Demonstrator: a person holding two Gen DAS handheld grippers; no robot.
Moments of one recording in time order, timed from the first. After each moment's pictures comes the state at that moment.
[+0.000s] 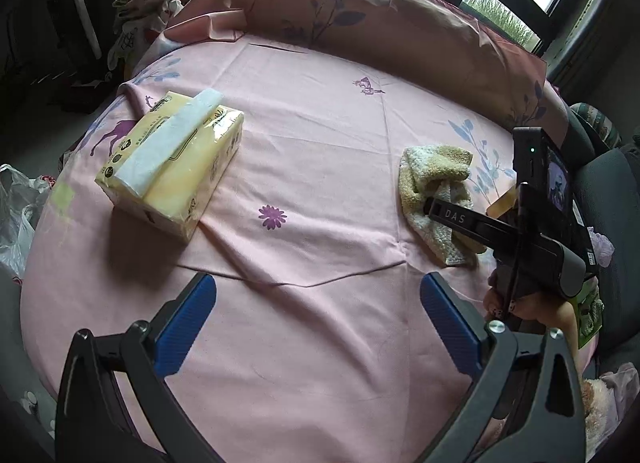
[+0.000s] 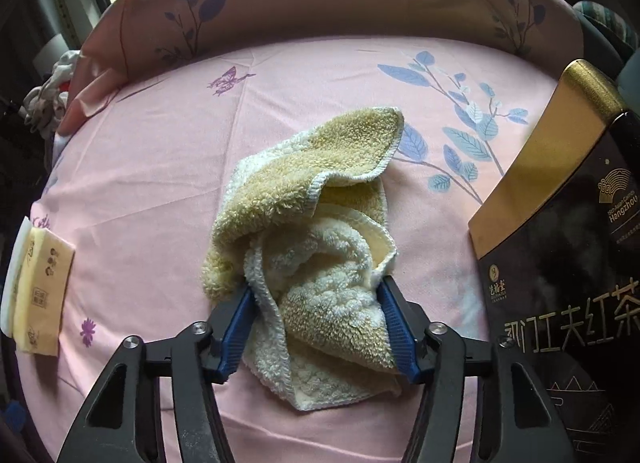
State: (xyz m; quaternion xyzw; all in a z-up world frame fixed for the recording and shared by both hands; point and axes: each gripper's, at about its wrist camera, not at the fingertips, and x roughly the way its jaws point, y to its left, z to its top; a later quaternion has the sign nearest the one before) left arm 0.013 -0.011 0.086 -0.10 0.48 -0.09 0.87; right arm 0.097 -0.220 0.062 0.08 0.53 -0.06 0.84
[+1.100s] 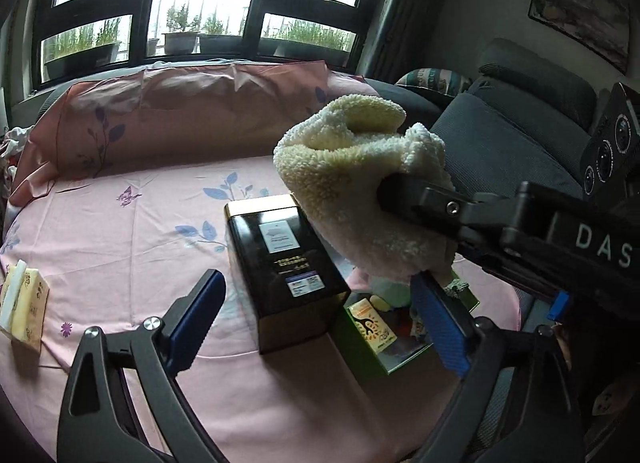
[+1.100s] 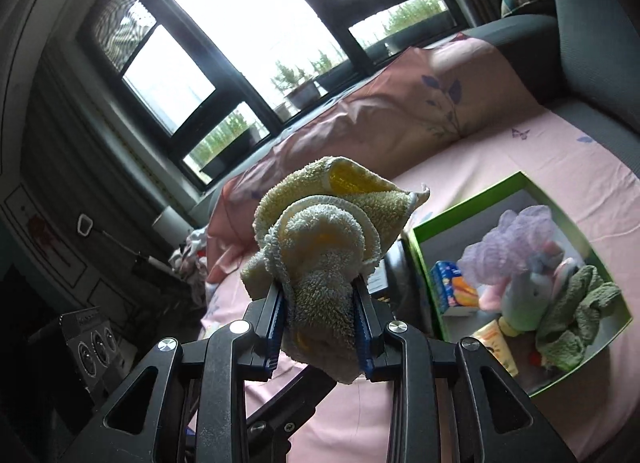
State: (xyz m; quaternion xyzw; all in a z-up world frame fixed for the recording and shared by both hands) left arm -0.066 -0.253 0.205 -0.01 0.34 -0.33 0.88; right arm -0.094 -0.393 0.259 0.30 0.29 0.03 0.91
